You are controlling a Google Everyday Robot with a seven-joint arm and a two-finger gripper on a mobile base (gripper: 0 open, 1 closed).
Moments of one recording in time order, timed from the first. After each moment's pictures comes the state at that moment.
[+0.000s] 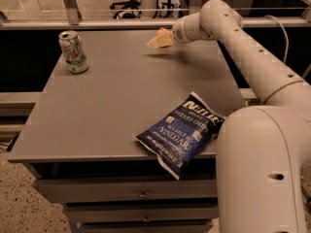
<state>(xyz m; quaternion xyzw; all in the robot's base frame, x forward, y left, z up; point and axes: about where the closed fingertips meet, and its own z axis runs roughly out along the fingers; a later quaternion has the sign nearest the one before) 0.889 -0.071 0.867 -0.33 0.79 0.14 0.50</state>
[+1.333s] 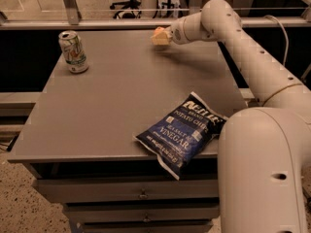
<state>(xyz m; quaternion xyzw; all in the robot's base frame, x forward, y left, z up) 0.875 -0.052 0.869 -0.33 0.78 0.19 0.49</state>
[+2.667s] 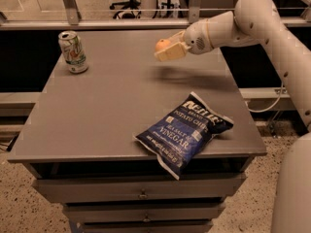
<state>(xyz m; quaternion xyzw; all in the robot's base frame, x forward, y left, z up) 0.722 -0.054 0.897 -0.48 0.70 0.30 0.43</state>
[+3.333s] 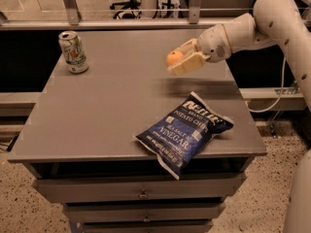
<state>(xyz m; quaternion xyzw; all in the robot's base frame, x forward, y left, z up) 0.654 -0.079 0.895 -0.57 0.64 0.34 0.39</state>
